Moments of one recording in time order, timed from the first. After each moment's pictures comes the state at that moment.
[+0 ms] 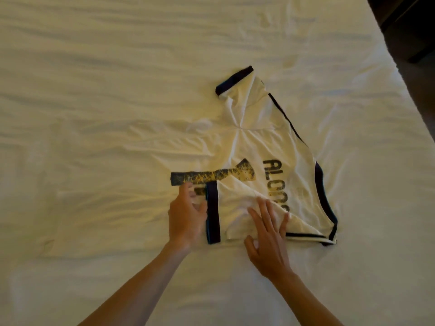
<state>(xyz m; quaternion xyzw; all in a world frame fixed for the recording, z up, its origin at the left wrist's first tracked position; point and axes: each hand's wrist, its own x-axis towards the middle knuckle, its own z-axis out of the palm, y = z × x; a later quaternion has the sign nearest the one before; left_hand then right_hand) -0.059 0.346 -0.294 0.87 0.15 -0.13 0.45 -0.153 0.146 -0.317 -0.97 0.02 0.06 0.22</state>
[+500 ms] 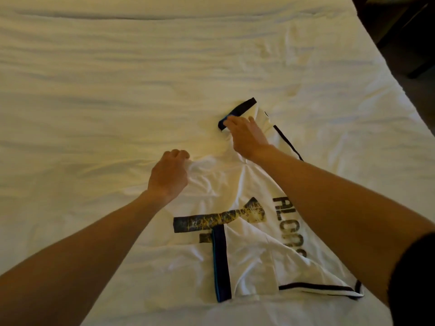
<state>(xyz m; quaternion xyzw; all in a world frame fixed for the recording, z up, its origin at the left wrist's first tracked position) 0.152 0.385 -0.284 0.97 -0.11 -0.10 0.19 0.215 0.155 -0.268 -0.99 -0.11 0.10 0.02</state>
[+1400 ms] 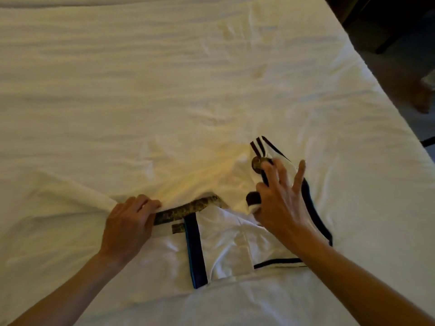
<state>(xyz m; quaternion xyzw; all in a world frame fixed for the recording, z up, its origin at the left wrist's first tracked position) 0.037 0.414 -0.300 0.95 -0.26 0.05 0.15 -0.008 0.086 -0.254 -1.00 0.01 0.00 -0.06</state>
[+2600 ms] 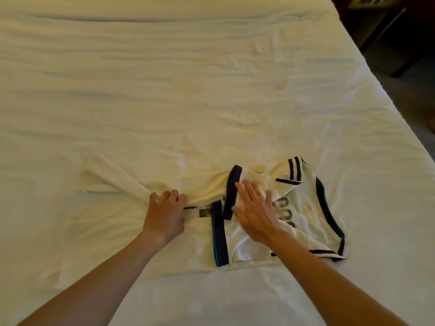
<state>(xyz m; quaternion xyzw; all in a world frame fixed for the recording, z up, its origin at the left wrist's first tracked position) 0.014 0.413 -0.301 0.97 -0.20 -0.17 -0.03 -0.032 0.157 -0.295 -0.97 -0.01 0.18 0.13</state>
